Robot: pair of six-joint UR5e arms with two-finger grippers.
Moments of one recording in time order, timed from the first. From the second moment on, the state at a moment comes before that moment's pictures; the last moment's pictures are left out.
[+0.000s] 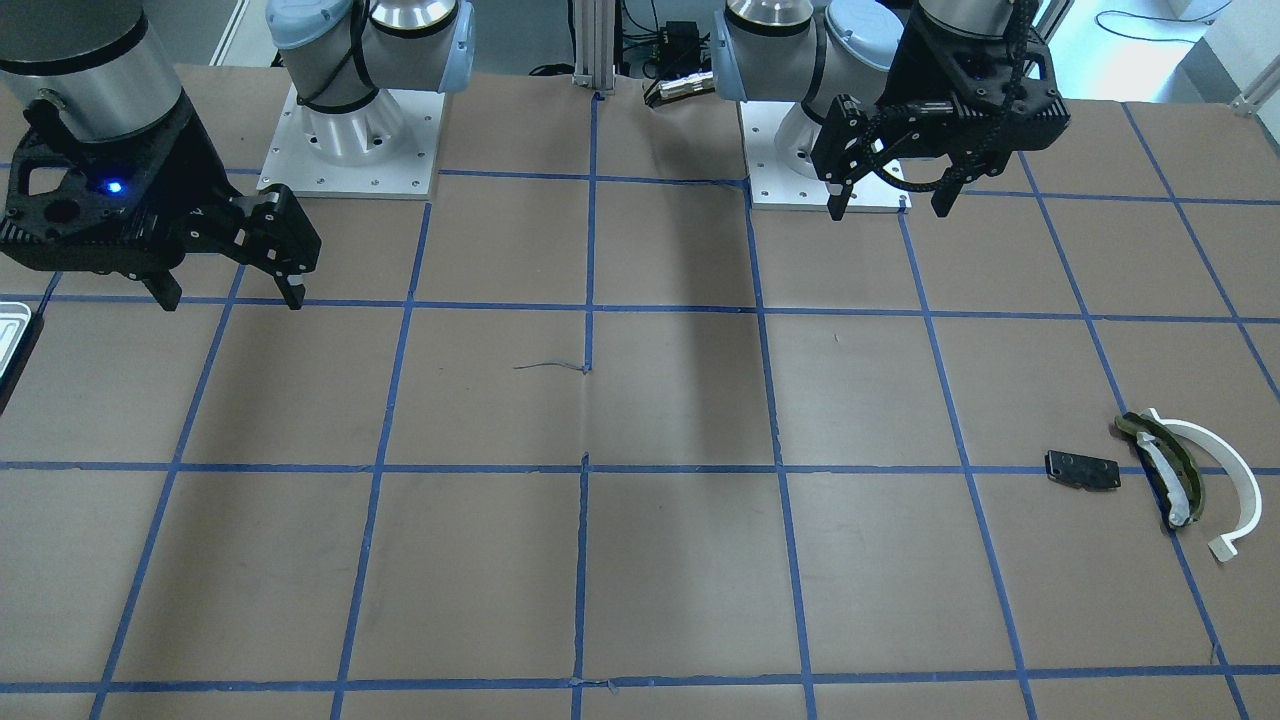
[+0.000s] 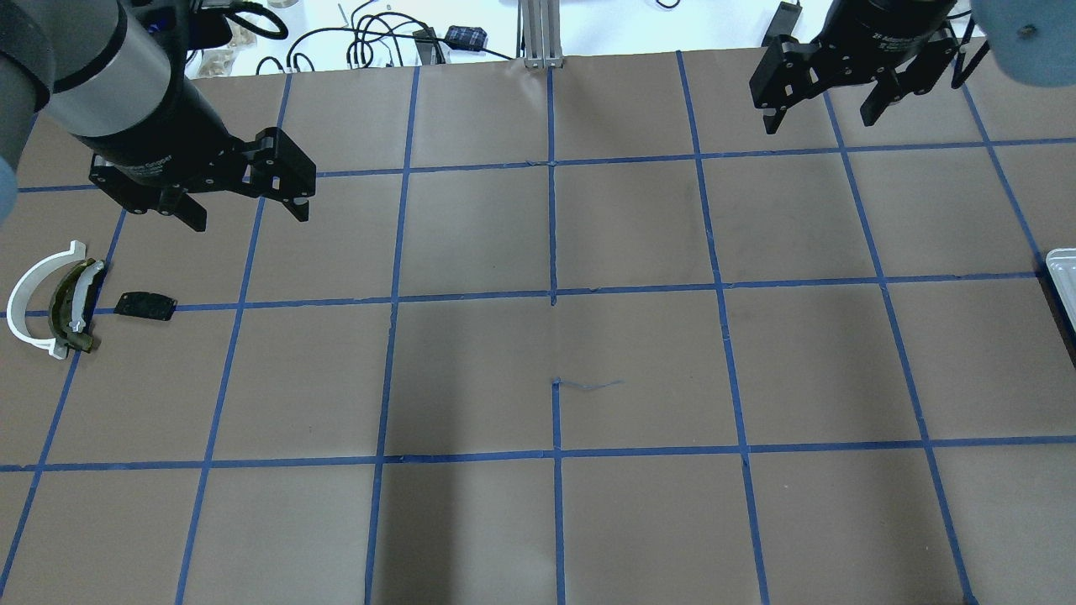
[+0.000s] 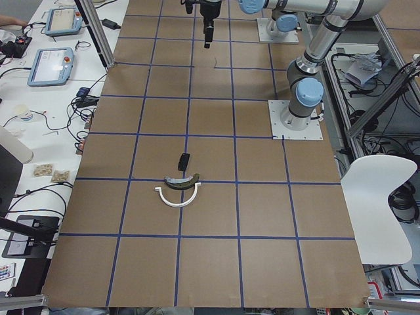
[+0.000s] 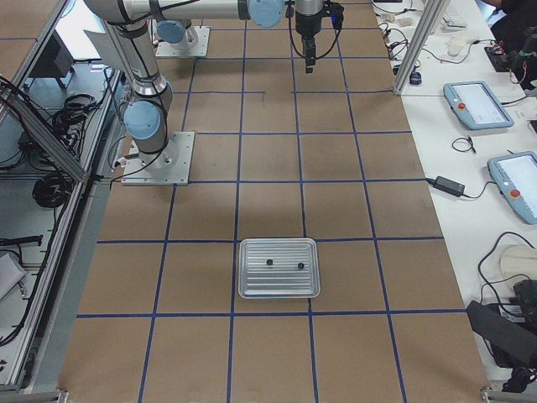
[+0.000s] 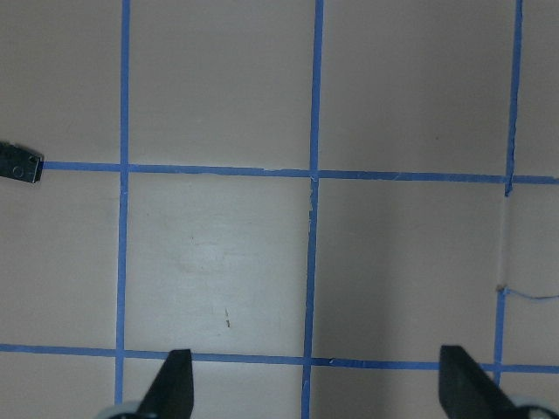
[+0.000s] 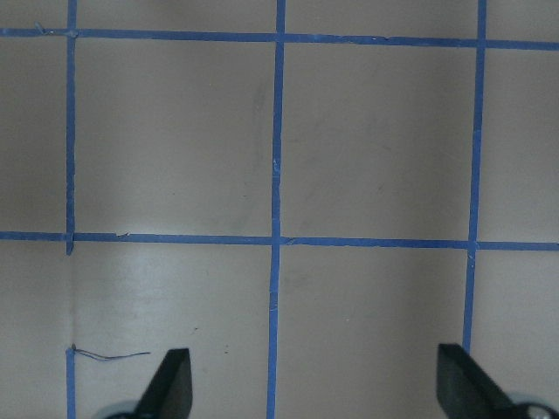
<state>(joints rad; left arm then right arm) -1.55 -1.44 -1.63 -1.54 1.58 -0.05 1.53 -1.50 1.47 -1.64 -1.57 -0.08</state>
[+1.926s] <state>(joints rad) -1.56 -1.43 -1.69 -1.50 1.58 -0.05 0.93 -1.32 1.50 -1.81 -1.57 -0.82</state>
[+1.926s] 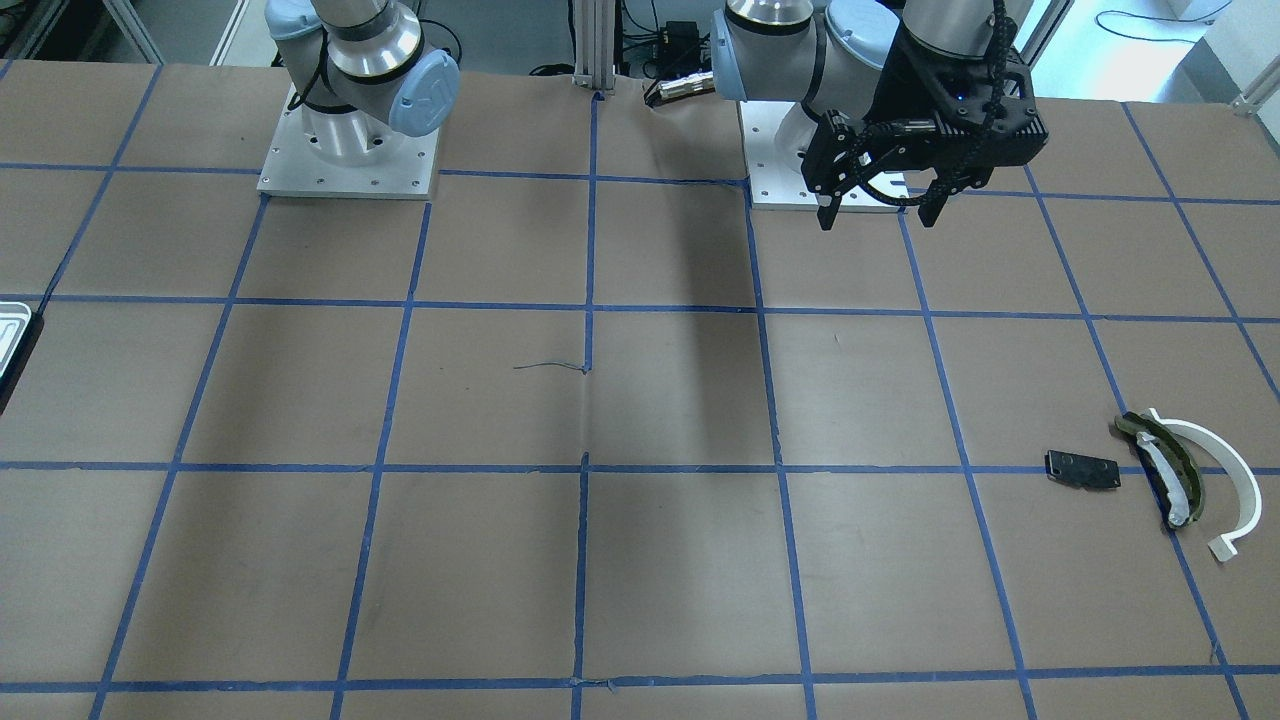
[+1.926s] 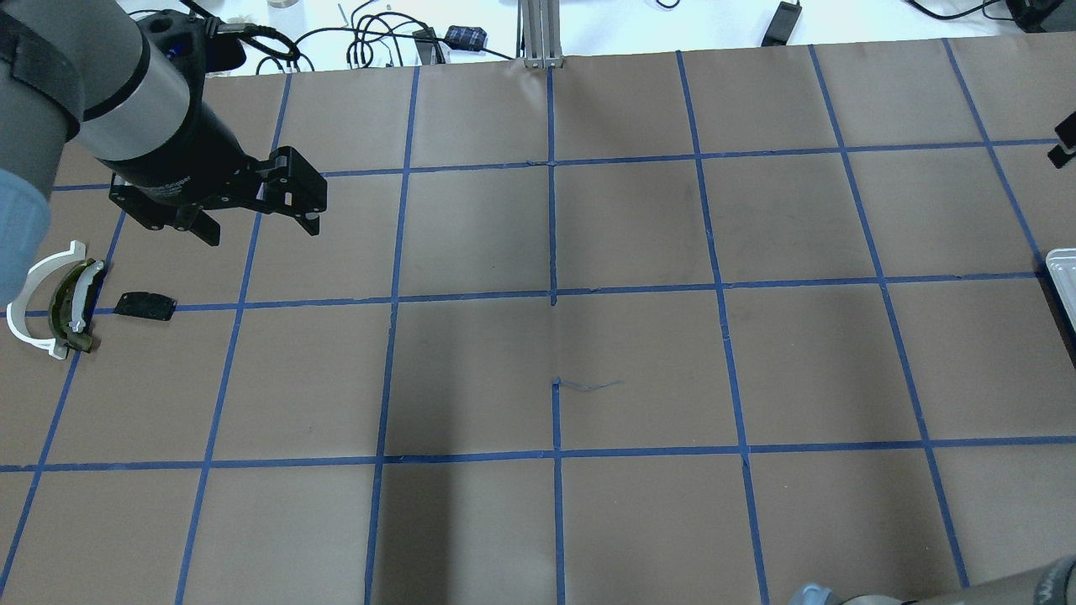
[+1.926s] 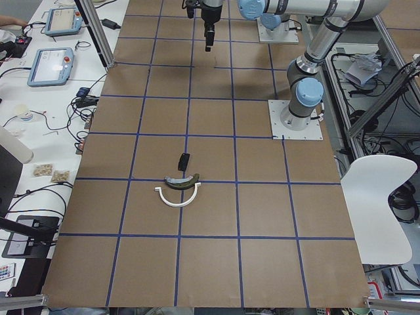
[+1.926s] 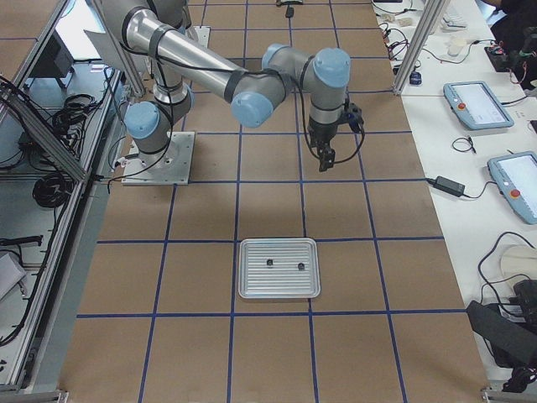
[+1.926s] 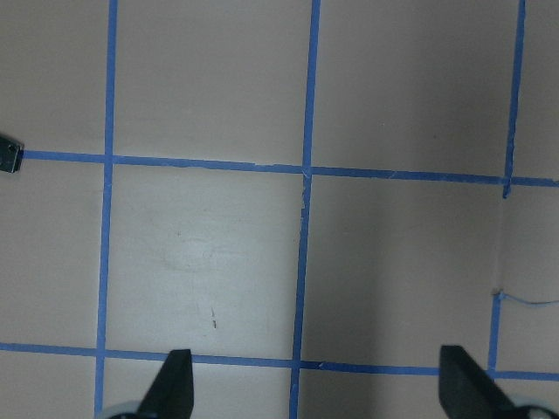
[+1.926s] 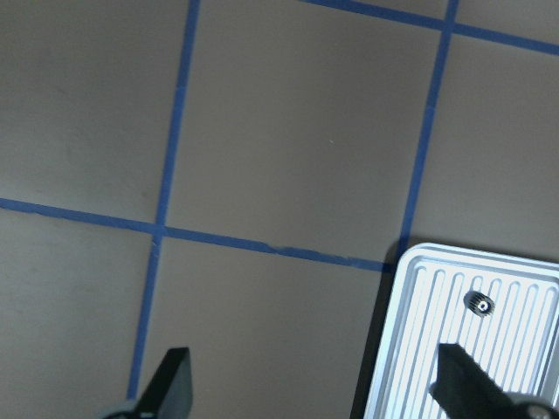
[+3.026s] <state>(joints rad) -1.56 -1.43 -1.69 -1.50 1.58 -0.04 0.69 -0.93 1.51 -2.15 -1.47 -1.04</state>
